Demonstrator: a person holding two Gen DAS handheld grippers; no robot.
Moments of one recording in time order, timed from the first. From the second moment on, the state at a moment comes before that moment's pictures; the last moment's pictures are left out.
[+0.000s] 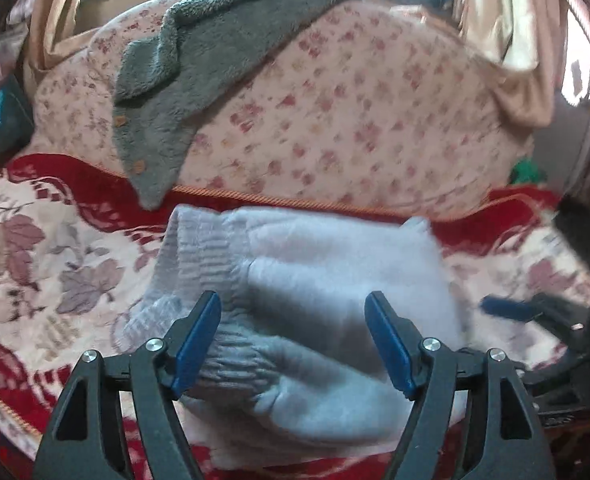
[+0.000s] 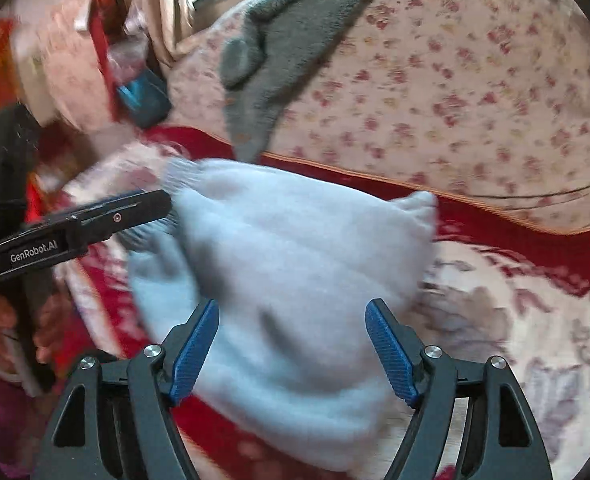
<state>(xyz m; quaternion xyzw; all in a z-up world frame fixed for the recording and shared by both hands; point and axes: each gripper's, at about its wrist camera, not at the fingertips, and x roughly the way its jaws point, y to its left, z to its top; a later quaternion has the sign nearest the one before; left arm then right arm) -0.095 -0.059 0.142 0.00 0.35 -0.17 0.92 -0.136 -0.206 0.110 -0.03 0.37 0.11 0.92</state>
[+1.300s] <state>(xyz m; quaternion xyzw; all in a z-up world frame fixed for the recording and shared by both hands) -0.122 -0.065 0.149 -0.03 0.36 -0.08 0.93 -0.141 -0.216 0.115 0.03 0.39 0.10 0.92</state>
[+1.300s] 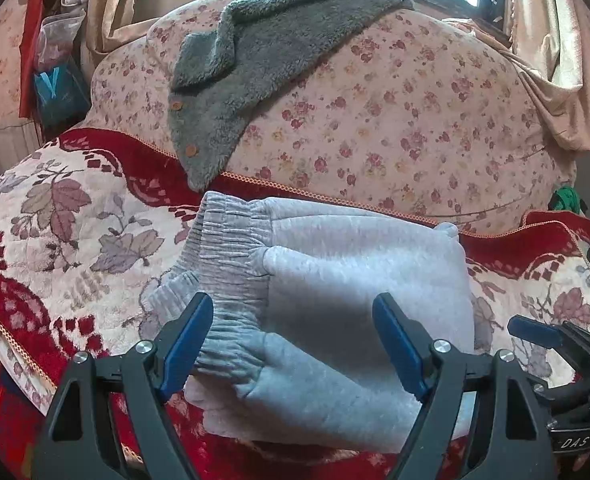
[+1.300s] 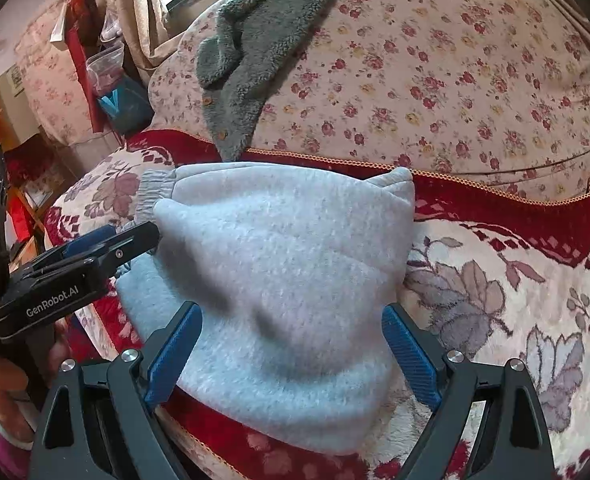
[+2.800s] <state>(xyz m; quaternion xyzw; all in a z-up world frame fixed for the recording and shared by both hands) -0.042 0.021 0.036 -0.22 0.45 -0.22 0.84 -0.053 -0.299 0.014 0.28 0.46 0.22 0.81</state>
